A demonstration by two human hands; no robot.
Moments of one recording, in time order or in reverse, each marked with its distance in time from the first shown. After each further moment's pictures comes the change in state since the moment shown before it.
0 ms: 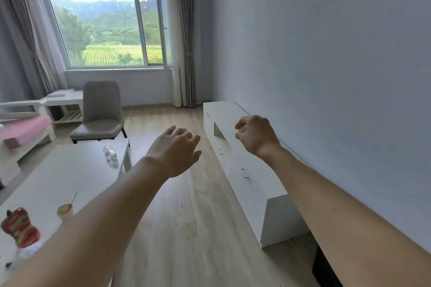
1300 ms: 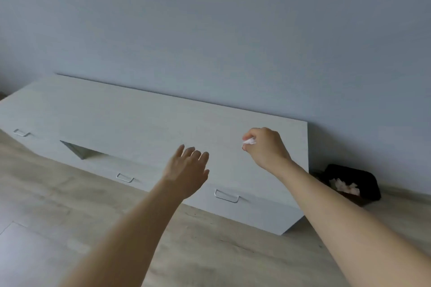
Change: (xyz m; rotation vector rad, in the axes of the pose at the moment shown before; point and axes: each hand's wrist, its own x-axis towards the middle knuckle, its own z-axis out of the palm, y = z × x) left_hand 0.716 -0.004 0.505 -0.199 0.048 0.990; right_hand 0.503 0.345 0.334 -0.045 0.318 1.059
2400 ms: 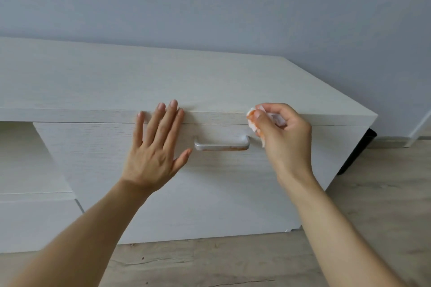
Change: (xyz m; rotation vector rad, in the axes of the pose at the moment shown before) left_hand 0.157 0.041 0.470 -0.071 1.165 0.193; right_hand 0.036 0.245 0.354 0.644 0.909 -0.161
